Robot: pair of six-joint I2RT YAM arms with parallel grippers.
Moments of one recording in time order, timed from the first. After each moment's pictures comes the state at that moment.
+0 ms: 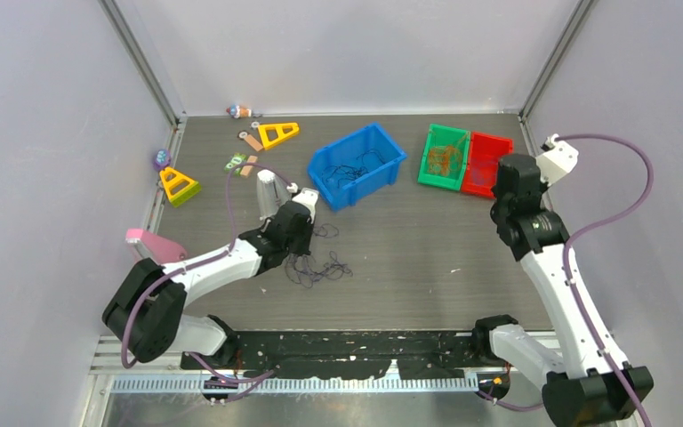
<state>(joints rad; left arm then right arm) -0.68 1.35 0.68 -0.12 -0.24 -0.26 0.17 0.92 0.98 -0.54 0.72 0.57</state>
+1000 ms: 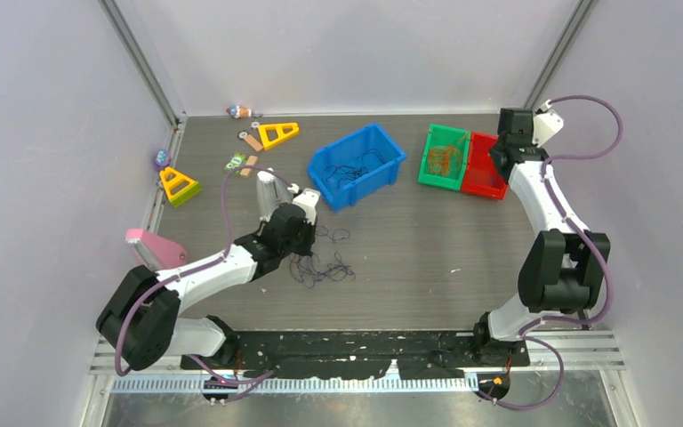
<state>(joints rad) -0.68 1.30 0.63 -0.01 -0.13 -0.23 -0.07 1.55 1.30 -0.39 0.49 0.65</state>
